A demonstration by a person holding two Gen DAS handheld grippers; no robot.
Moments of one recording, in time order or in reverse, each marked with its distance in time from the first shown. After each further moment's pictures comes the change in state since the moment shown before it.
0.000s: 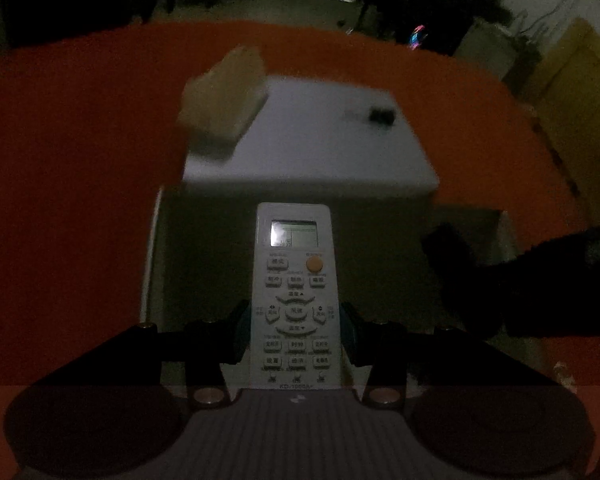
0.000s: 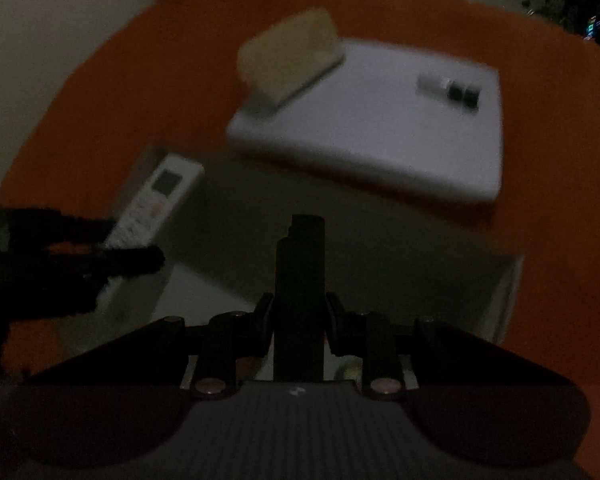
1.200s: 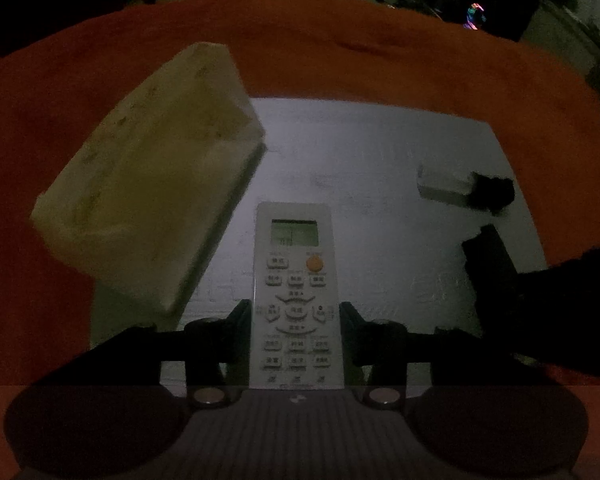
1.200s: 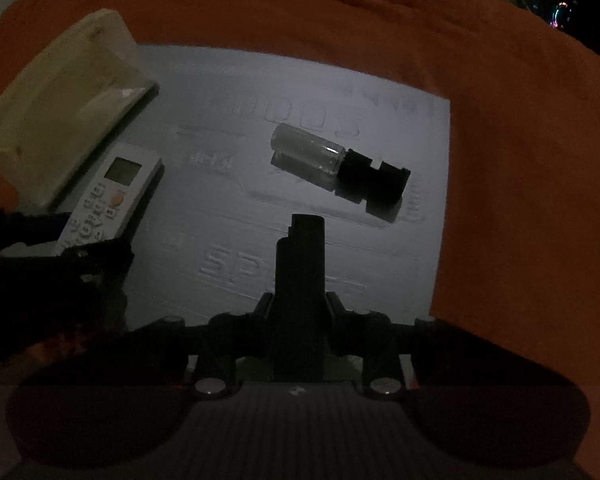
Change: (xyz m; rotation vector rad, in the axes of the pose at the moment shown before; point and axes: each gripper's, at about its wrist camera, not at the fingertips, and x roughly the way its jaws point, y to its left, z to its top) left arm 0.198 -0.010 0.181 -0.021 0.059 0.123; right arm 0.125 -0.131 0.173 0.066 0.093 -0.239
